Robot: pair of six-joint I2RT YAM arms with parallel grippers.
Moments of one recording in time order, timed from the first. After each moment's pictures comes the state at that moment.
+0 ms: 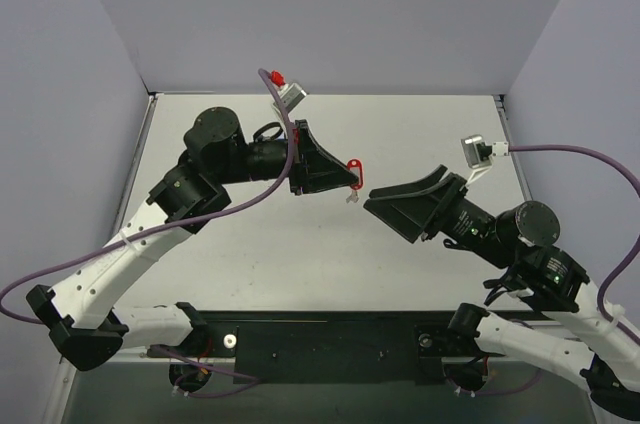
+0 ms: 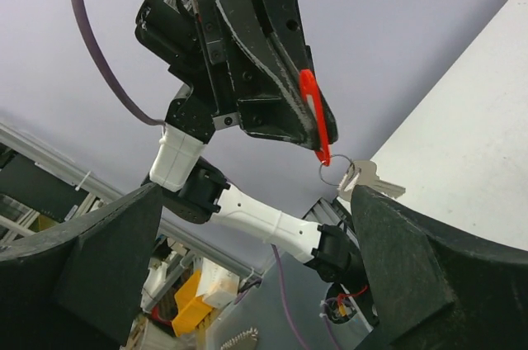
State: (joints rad) left arm -0.81 1.22 1.46 -0.21 0.64 -0.70; right arm 0.96 0.67 1.04 -0.16 -0.05 0.89
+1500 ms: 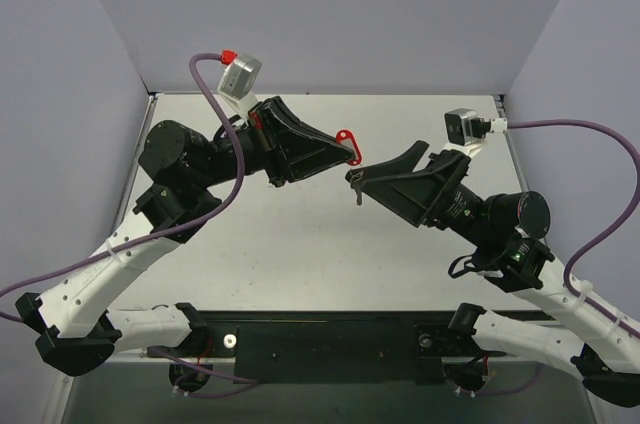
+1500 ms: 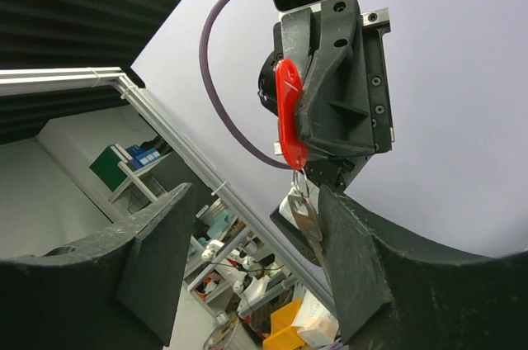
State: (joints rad) left arm -0.86 1.17 1.48 0.21 0.58 -0.94; right arm 0.96 0.83 1.05 0.37 -0.23 1.09
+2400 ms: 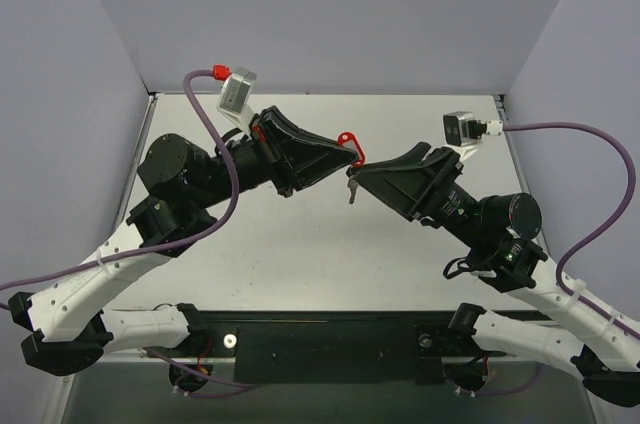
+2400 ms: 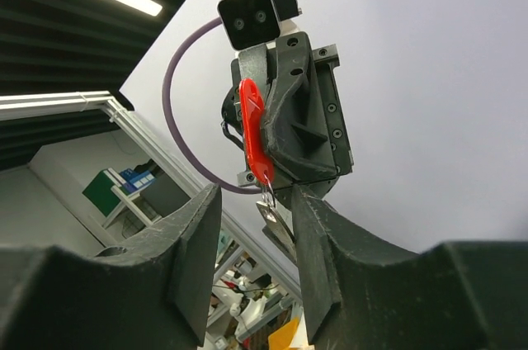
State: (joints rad) left arm -0.97 1.12 1.47 0.11 0.34 -0.79; right arm 0.96 0.83 1.01 0.41 -0.16 1.10
